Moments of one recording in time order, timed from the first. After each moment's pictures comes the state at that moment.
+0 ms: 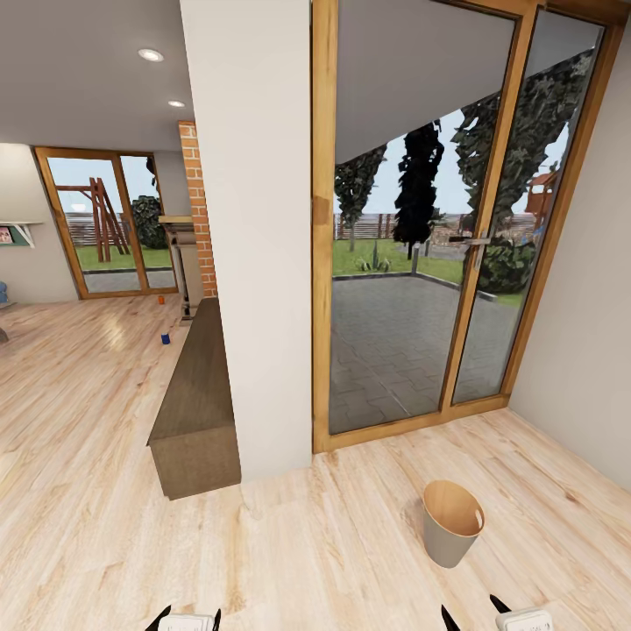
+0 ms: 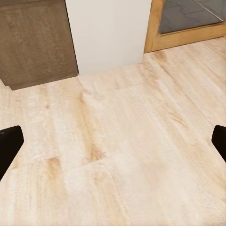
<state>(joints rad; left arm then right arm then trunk) 0.07 0.02 -0.01 -0.95 -0.01 -0.21 -0.04 0.22 -0.06 -0.21 -1.26 -0.01 -0.16 0.38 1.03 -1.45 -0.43</state>
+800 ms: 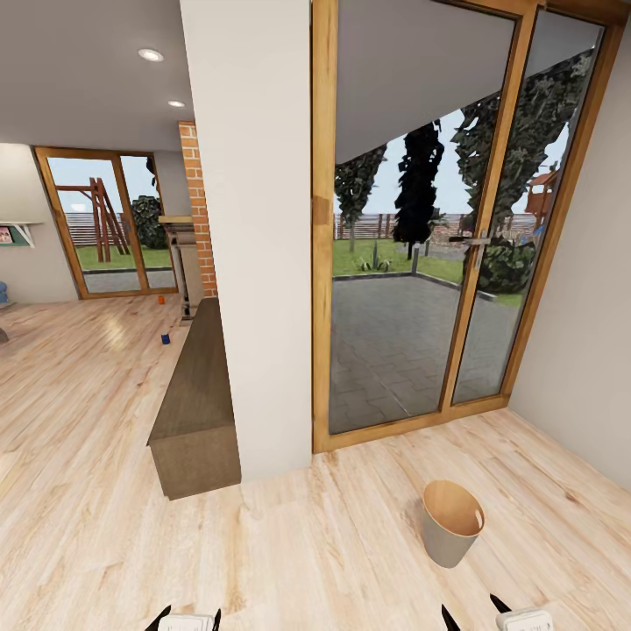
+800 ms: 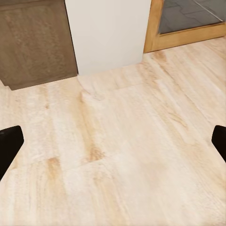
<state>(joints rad) 0.07 0.02 -0.01 -0.95 -0.01 -0.21 -0.04 0.22 -0.06 -0.21 -1.26 -0.01 -0.16 0.38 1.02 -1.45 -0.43</state>
